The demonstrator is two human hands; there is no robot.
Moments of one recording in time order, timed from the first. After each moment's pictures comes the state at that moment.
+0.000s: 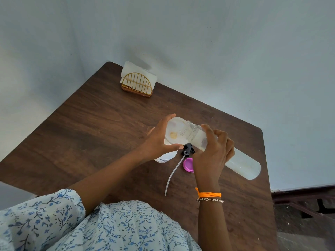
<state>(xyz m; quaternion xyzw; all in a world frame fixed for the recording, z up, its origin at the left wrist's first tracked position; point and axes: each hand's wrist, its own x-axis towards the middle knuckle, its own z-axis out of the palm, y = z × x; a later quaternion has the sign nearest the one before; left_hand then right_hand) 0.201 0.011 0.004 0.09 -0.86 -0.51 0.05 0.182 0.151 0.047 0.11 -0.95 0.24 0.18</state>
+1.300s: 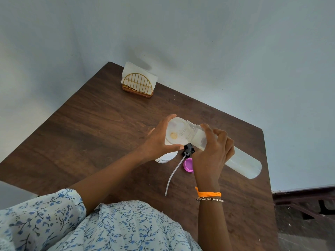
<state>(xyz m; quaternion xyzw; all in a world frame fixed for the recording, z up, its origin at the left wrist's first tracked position) 0.202 0.012 0.005 0.09 -0.86 -0.51 0.06 0.180 0.150 0.046 0.11 -0.95 0.24 0.19</state>
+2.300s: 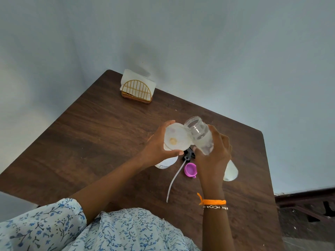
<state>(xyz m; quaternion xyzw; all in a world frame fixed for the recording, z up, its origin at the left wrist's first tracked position) 0.202 0.009 0.003 0.10 -0.84 -0.53 0.05 0.178 0.154 0.054 0.12 -0.90 0.38 0.18</state>
